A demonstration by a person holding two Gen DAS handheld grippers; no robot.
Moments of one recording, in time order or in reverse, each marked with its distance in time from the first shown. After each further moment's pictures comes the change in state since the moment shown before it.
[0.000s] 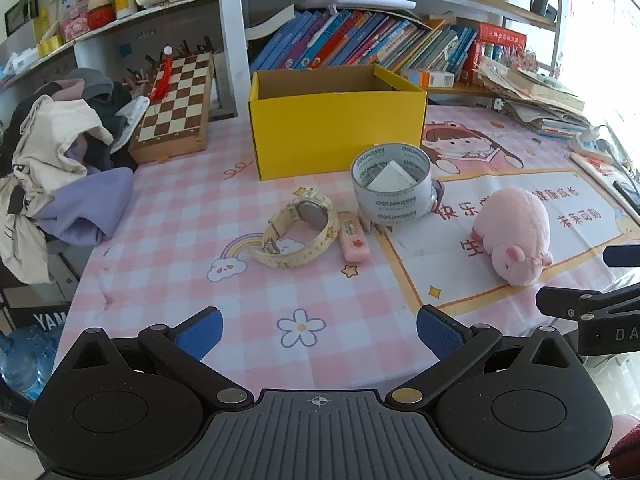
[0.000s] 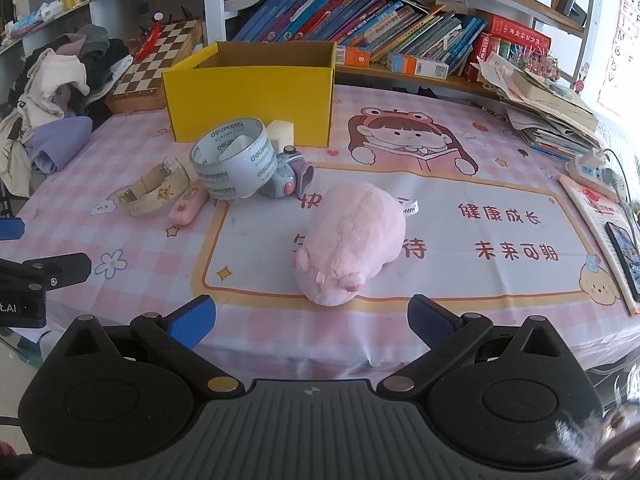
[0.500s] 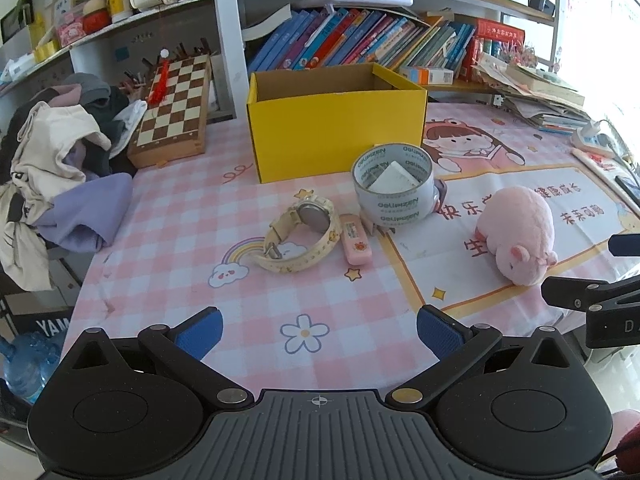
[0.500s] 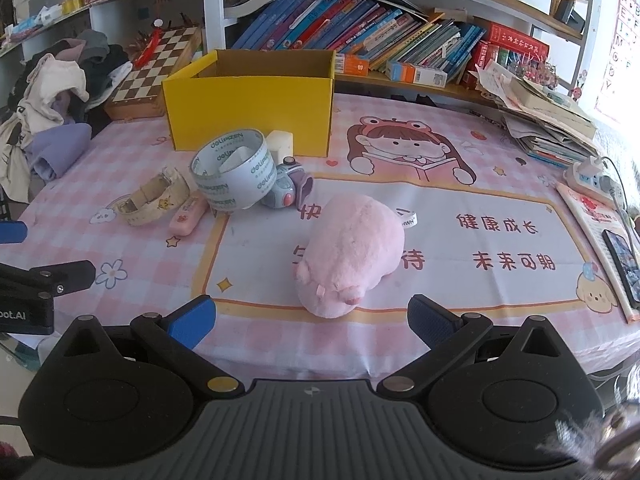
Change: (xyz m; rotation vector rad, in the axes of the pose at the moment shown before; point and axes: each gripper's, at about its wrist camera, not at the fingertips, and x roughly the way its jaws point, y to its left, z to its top) left arm 0.003 0.001 0.004 0.019 0.004 0.007; right arm -0.002 0.002 0.006 -0.001 -0.019 -0.004
